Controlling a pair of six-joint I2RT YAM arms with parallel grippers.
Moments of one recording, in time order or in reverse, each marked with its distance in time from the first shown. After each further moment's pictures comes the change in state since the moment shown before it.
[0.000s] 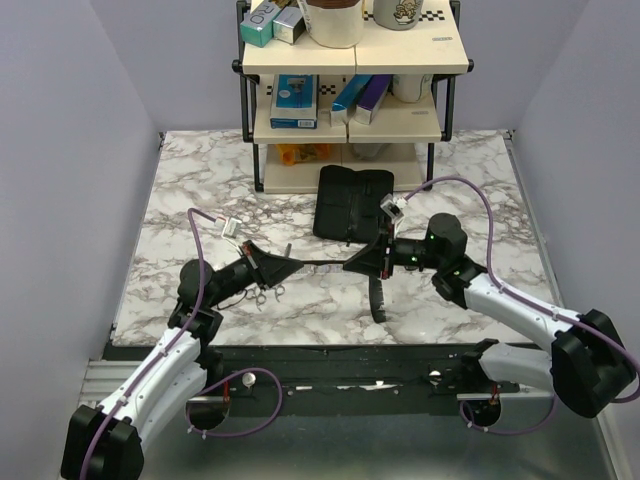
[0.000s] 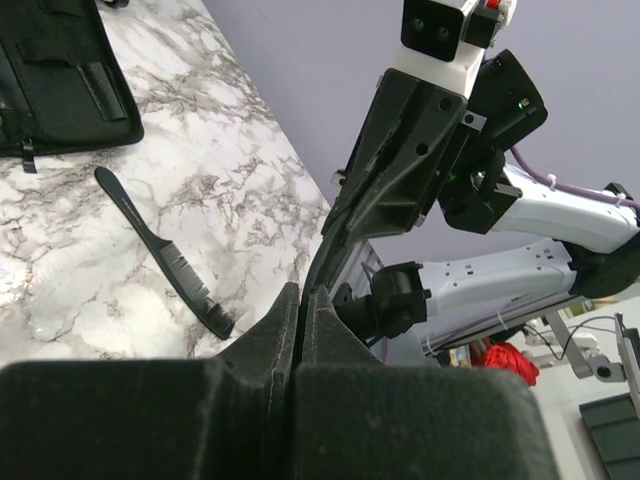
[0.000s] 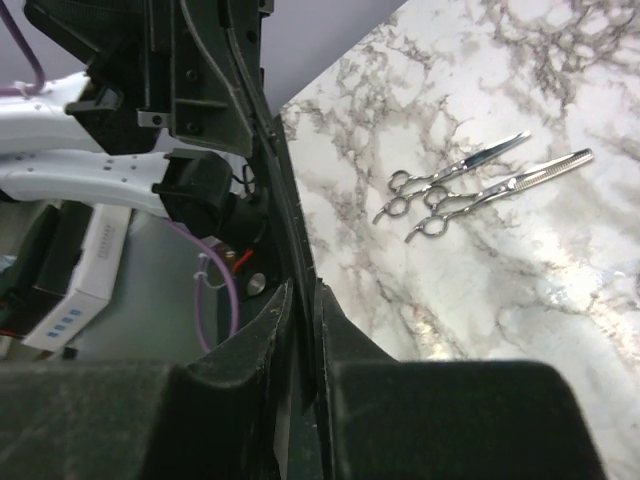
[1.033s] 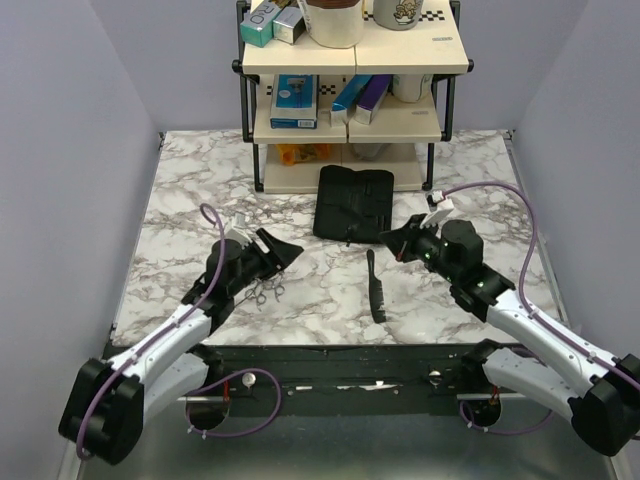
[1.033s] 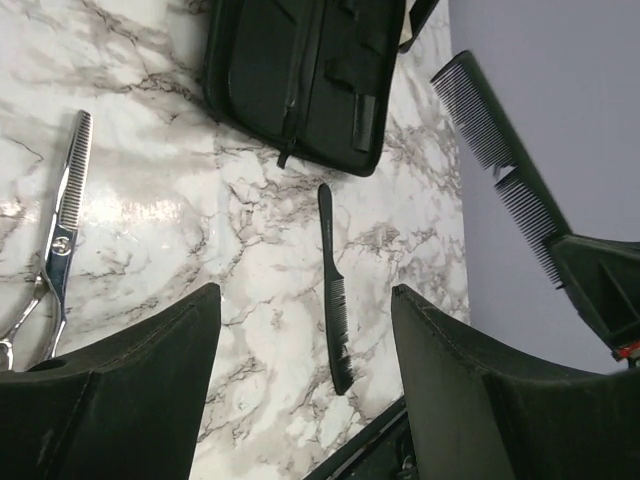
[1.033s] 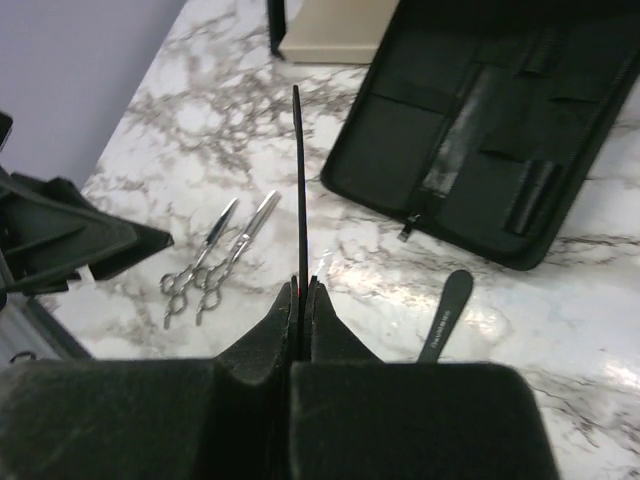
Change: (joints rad) left arm -0.069 0.219 0.092 -0.285 -0.469 0.016; right arm 0.000 -0.240 0.014 -0.395 0.768 -0.042
